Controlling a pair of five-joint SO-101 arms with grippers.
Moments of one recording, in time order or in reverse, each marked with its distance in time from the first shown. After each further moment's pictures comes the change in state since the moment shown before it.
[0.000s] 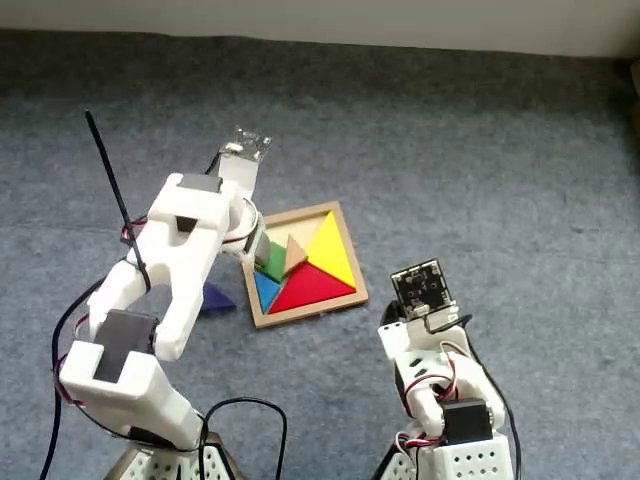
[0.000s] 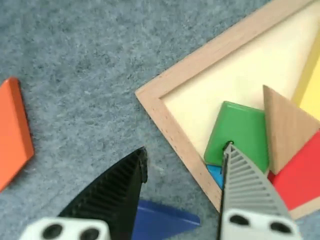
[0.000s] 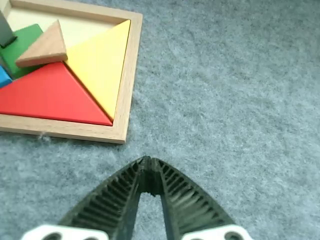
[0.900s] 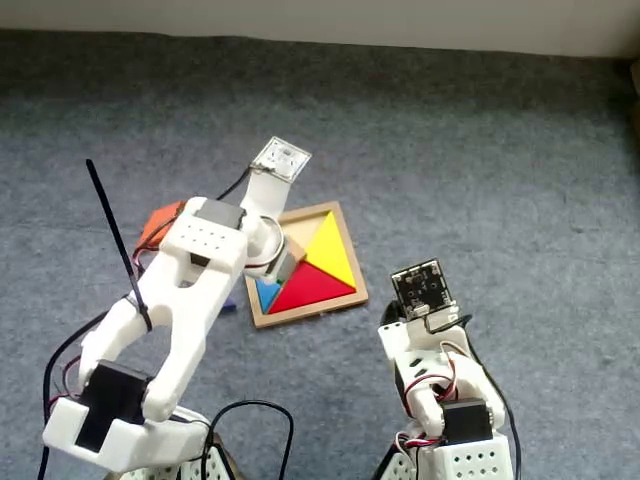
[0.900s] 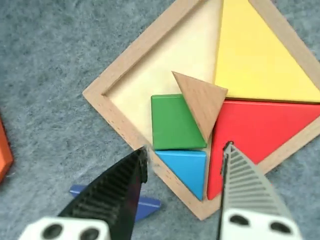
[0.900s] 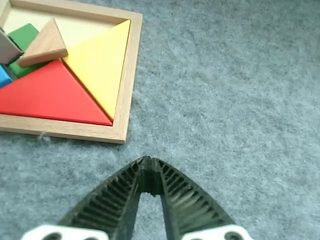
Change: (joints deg) left arm 9.1 -15.0 10.7 -2.8 -0.2; right arm 0.0 0.0 0.0 0.0 0.0
